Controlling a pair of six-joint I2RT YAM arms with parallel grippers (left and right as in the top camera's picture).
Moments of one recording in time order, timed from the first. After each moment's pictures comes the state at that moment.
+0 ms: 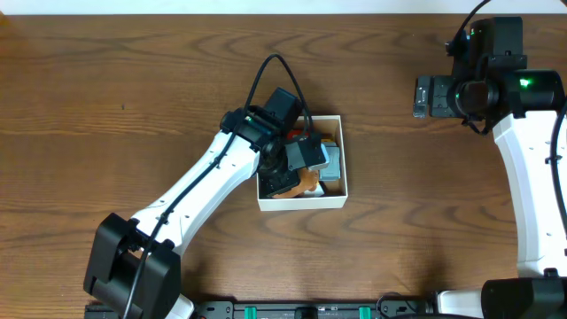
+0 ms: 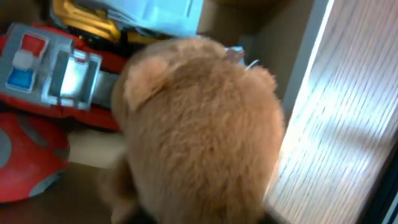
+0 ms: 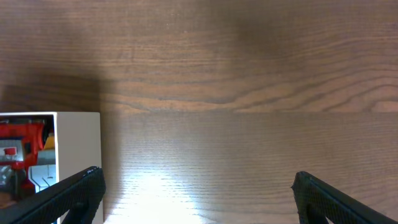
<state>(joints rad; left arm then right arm) -0.57 1.69 1.32 -1.04 0.26 0.69 0.03 1.57 1.62 -1.12 0.02 0.09</state>
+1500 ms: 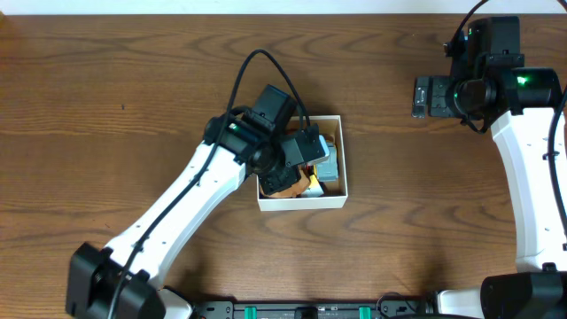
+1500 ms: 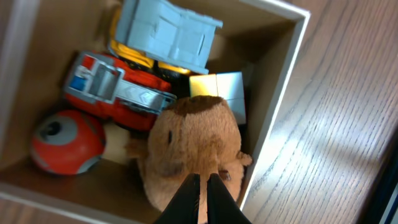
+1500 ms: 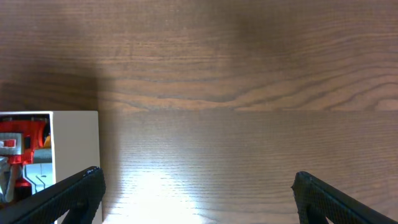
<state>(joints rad) -0.57 1.59 1.32 -1.02 0.26 0.62 0.03 1.59 1.62 -1.12 0.02 0.09</state>
